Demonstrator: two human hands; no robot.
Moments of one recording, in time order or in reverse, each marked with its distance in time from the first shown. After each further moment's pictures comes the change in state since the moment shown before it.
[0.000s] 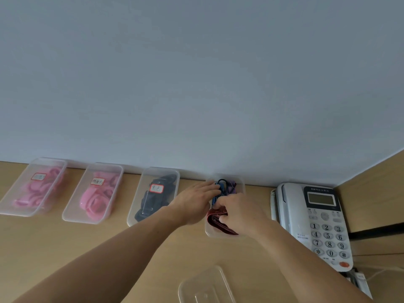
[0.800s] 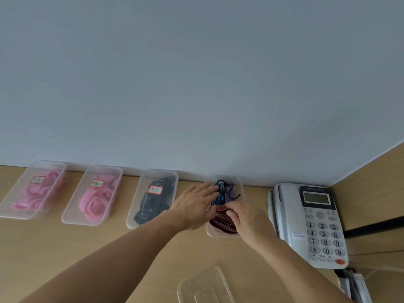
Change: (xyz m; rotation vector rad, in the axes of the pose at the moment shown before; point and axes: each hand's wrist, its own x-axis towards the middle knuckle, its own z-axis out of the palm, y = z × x) left_hand -0.004 0.007 0.008 0.138 -0.039 -0.050; right_hand -0.034 0.018 0.022 0.088 0.257 0.080
